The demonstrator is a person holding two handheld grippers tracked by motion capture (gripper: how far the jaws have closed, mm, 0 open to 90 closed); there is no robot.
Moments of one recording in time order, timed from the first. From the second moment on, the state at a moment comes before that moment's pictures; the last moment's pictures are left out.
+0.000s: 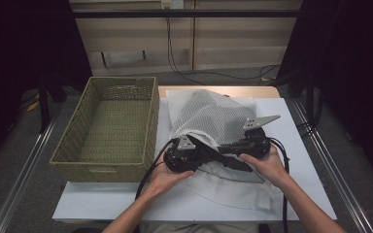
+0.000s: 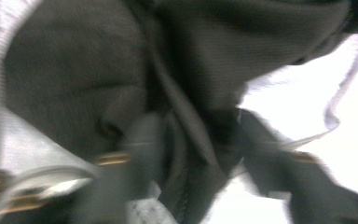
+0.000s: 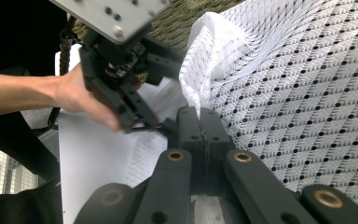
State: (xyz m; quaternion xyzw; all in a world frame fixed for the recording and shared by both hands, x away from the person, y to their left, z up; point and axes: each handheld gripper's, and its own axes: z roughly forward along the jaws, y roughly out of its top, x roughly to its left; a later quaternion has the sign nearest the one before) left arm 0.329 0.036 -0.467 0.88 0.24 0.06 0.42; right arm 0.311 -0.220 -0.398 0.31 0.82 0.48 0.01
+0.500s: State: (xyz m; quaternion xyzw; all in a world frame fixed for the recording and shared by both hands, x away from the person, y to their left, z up) left arm 0.333 -0.021 -0.462 0.86 0.17 -0.02 0.47; right arm 0.312 -0.218 -0.396 0.31 0.82 0.49 0.01
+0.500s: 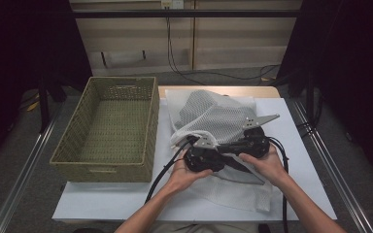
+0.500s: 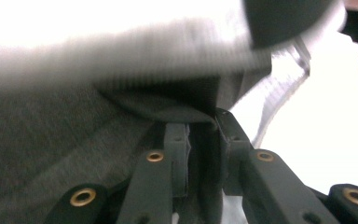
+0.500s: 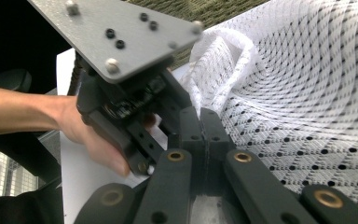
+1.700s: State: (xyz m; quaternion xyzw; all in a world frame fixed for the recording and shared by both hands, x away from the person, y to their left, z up) left arm 0.371 -0.039 -0.474 0.86 0.25 0.08 0.44; right arm 0.308 -0.231 -0.396 0.30 0.82 0.49 -0.01
